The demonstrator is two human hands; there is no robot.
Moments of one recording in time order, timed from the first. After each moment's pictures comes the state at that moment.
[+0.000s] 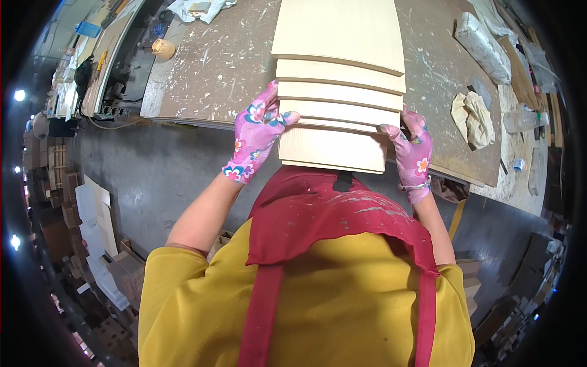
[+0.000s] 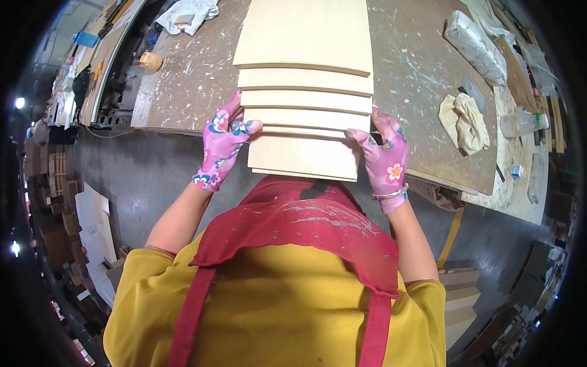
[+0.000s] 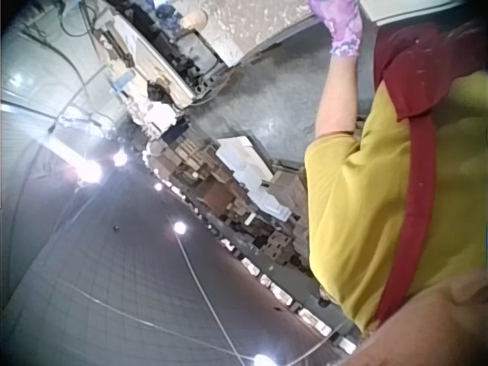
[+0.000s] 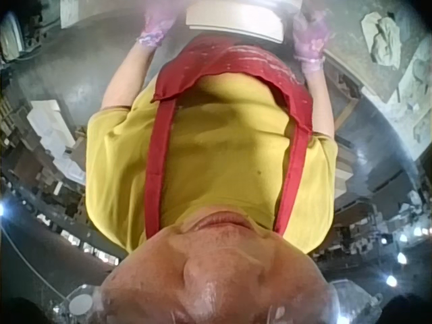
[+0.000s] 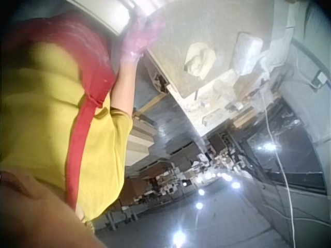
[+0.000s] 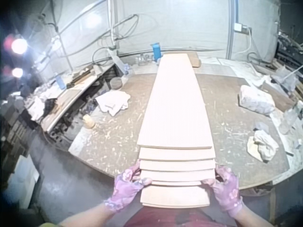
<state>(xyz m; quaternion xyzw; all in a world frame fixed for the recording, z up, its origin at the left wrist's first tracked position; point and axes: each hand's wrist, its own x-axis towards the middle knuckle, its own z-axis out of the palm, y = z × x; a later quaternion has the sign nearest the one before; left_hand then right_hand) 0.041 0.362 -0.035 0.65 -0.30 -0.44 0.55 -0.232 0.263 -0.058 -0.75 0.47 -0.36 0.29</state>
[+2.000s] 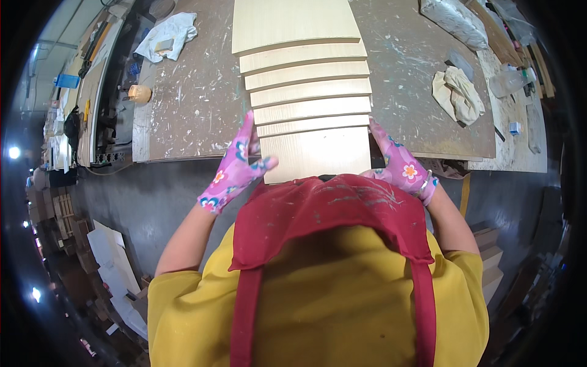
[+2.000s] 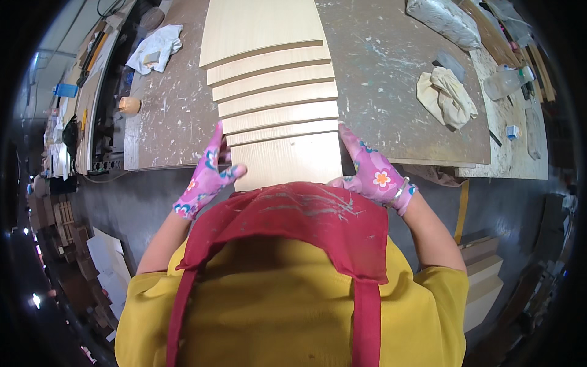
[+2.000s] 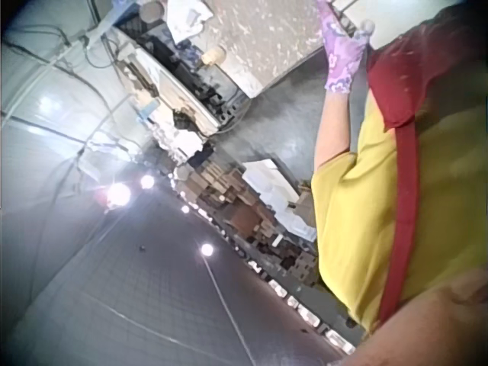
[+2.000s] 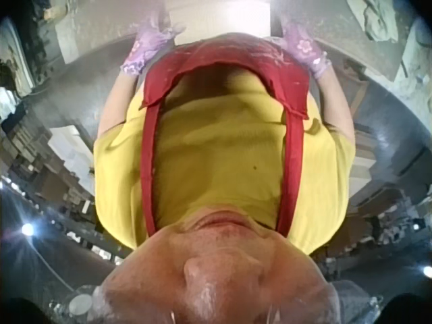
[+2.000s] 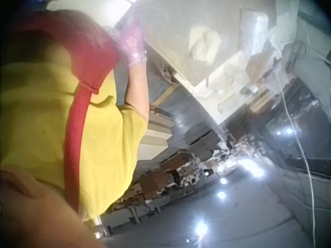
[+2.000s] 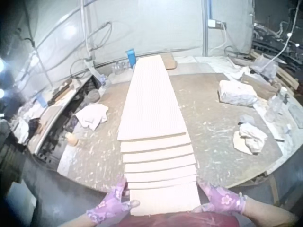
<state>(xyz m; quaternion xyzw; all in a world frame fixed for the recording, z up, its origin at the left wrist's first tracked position) 0.078 0.363 -0.058 0.63 -0.53 -0.48 0.31 -0.276 0.263 -0.044 -0.80 0.38 -0.05 0.46</state>
